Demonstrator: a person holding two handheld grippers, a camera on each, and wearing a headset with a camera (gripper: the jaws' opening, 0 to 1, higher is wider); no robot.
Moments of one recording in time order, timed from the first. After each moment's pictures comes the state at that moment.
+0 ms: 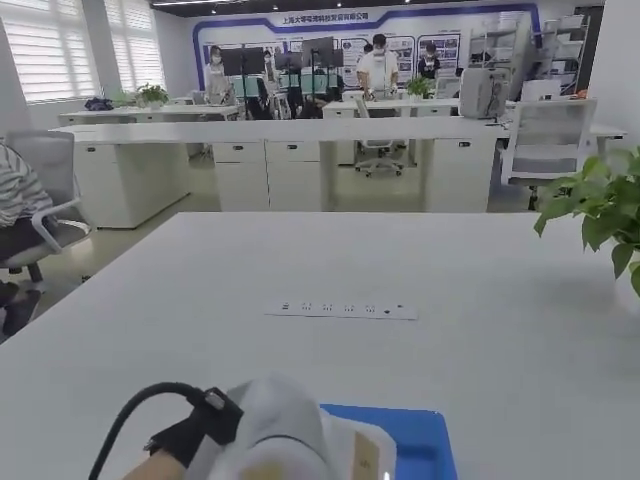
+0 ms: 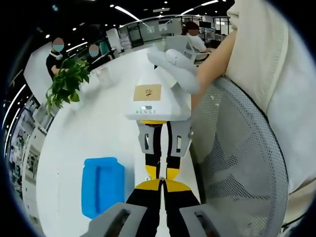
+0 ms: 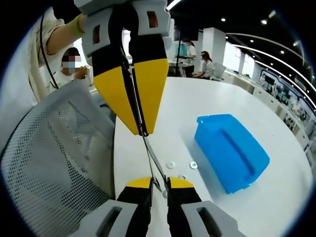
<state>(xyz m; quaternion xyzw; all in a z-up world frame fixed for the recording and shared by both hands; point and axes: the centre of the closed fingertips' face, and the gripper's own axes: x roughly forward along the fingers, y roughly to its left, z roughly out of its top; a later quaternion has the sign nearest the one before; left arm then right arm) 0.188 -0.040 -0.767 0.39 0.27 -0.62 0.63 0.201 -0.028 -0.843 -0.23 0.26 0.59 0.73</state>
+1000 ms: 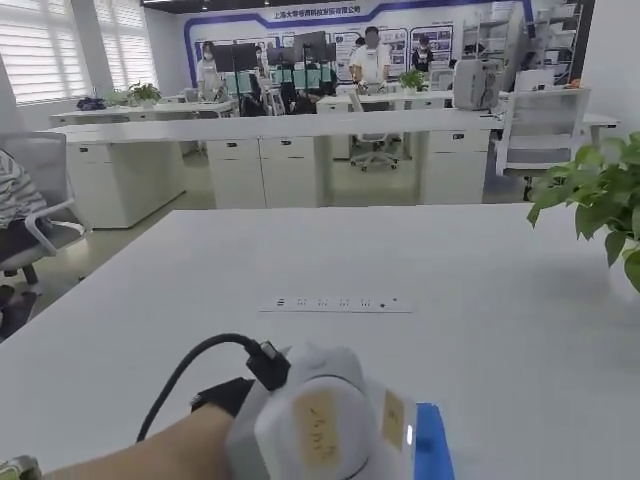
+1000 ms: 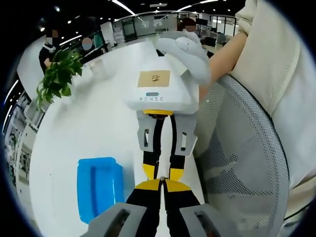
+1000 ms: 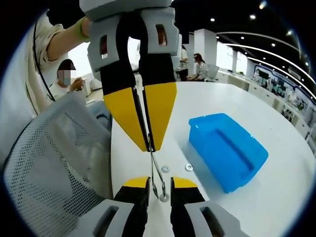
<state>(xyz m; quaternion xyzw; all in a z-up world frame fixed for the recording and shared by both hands) 0.204 -0.050 -0.776 0.39 0.31 -0.64 0.59 0.212 -0.027 -0.832 -0.18 0.26 0.59 0.74</state>
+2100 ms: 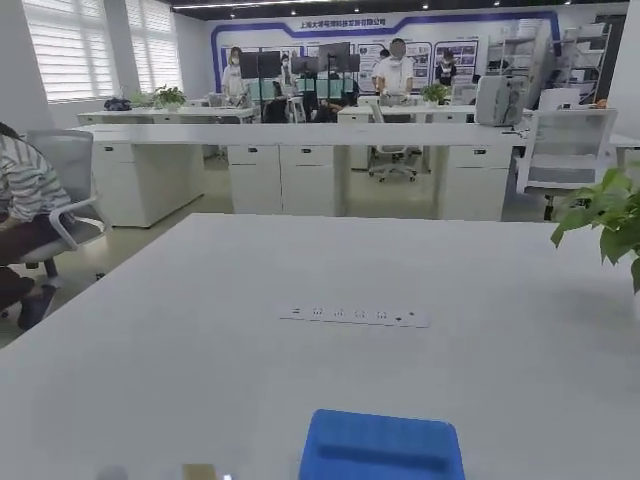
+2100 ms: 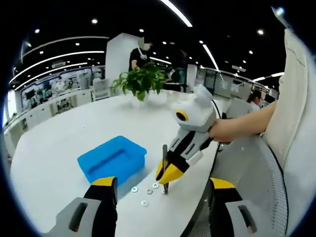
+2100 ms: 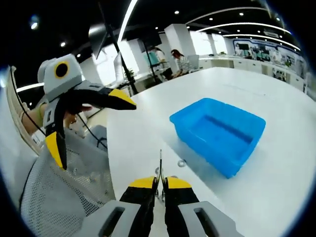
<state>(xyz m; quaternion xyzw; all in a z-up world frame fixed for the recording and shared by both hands) 0.199 -0.003 -0.756 0.05 0.22 -0.43 0.87 0.232 -0.037 -0.834 -0.01 0.34 0.55 0.76</state>
